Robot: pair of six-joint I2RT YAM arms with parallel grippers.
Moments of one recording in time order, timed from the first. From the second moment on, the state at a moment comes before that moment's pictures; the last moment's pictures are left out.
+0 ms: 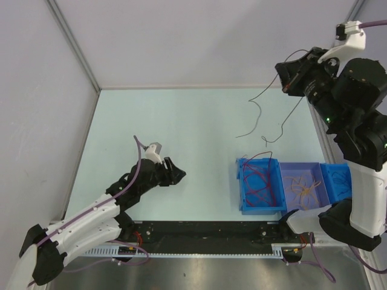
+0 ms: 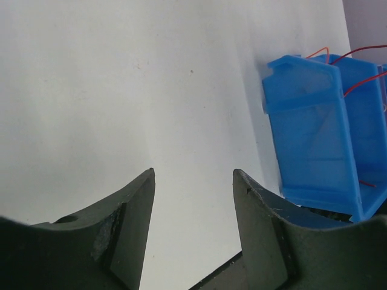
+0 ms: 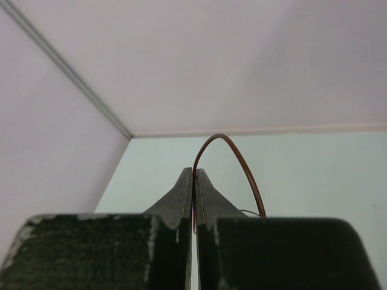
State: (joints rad) left arm -0.72 0.77 0.41 -0.11 -0.04 -0.76; right arm 0.61 1.34 2.32 -0.96 0.27 0.38
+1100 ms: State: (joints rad) left arm -0.78 0.79 0.37 -0.07 -0.01 -0.76; right arm 0.65 1.01 1.97 -0.50 1.18 -0.20
